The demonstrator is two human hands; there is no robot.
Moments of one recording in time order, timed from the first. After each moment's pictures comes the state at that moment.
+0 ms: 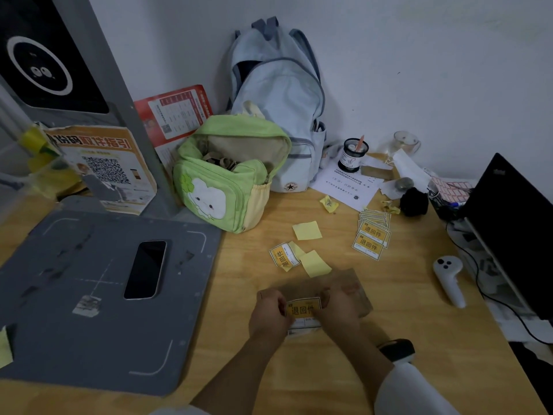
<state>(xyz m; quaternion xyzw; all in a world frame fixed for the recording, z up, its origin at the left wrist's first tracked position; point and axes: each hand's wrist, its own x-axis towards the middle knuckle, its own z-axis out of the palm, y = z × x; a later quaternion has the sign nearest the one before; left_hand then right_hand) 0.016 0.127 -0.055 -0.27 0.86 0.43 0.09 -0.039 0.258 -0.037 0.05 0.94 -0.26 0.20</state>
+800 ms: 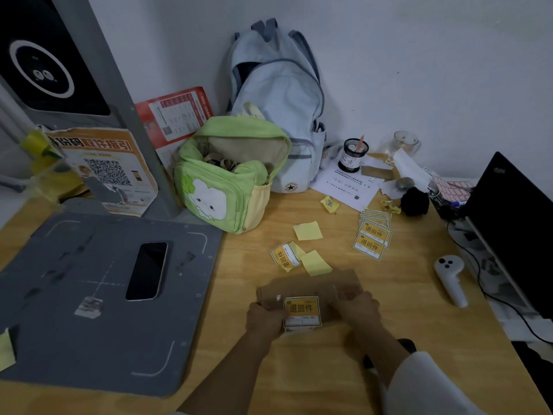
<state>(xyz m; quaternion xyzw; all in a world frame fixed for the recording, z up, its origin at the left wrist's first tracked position) 0.014 0.116 -0.066 -0.46 0.62 0.62 0.12 -0.060 0.294 -0.046 0.23 0.88 -0.34 0.21</state>
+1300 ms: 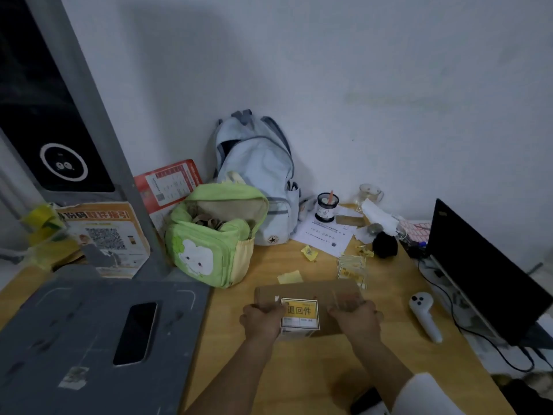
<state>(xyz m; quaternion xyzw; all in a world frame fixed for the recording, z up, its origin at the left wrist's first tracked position) -0.038 0.135 0.031 -0.42 0.64 0.64 -0.02 -0.079 0.311 0.044 0.24 0.86 -0.44 0.08</state>
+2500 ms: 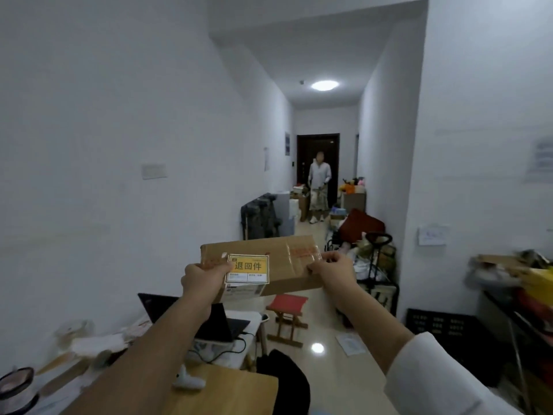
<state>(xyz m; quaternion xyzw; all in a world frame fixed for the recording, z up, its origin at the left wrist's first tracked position) 0.007 0.375 0.319 0.20 0.69 0.66 0.21 0.217 0.504 0.332 0.45 0.61 -0.50 -0.42</state>
